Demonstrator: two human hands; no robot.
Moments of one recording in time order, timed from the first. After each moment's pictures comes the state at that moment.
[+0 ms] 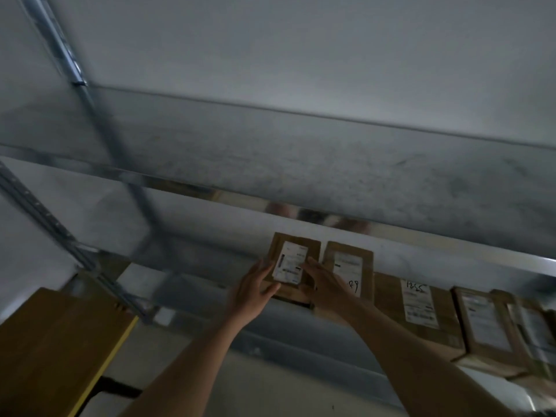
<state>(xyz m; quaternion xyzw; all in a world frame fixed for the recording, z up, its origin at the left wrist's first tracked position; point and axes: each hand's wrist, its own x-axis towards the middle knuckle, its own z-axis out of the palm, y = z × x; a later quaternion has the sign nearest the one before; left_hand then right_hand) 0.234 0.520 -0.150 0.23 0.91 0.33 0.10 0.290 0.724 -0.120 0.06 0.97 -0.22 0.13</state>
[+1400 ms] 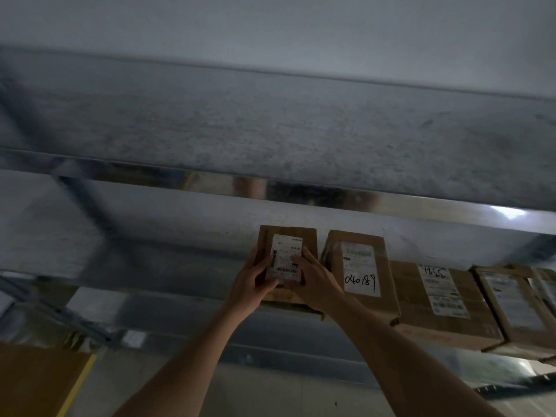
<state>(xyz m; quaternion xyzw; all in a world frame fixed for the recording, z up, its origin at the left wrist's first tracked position) 0.139 0.541 -0.264 0.33 0.82 0.44 0.13 0.233 0.702 -0.188 0.12 0.95 -0.27 0.06</state>
